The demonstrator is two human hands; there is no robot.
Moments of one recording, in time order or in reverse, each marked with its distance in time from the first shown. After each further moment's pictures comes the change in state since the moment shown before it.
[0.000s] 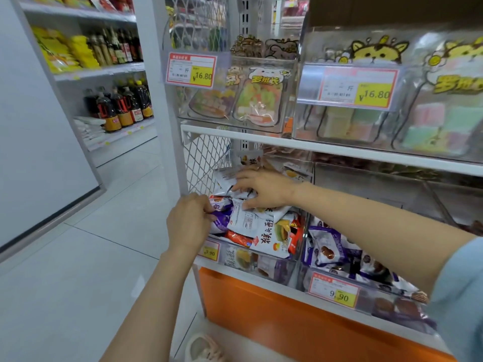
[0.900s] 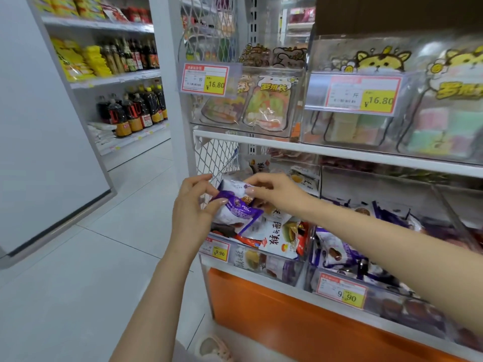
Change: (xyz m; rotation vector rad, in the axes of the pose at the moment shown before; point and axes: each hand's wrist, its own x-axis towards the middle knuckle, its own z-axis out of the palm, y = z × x) left_hand -0.010 0.003 -0.033 -0.595 0.152 0.141; right_hand -0.045 -0.050 -0.019 1.094 0.277 0.182
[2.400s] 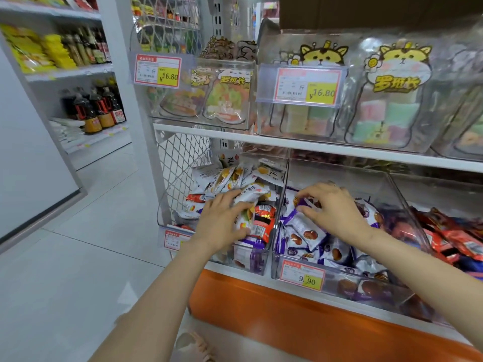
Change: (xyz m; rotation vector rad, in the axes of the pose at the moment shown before) left_hand -0.009 -0.013 0.096 0.691 -0.583 0.349; right_hand -0.104 0.066 -0.086 -0.933 0.369 0.084
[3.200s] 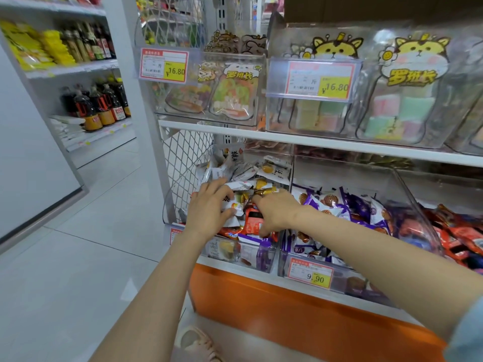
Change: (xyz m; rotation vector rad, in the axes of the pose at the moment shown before) left_hand 0.004 -0.032 -0.003 -0.158 0.190 -0.145; right_hand 0.052 -0.088 0.044 -0.394 -0.534 -0.219
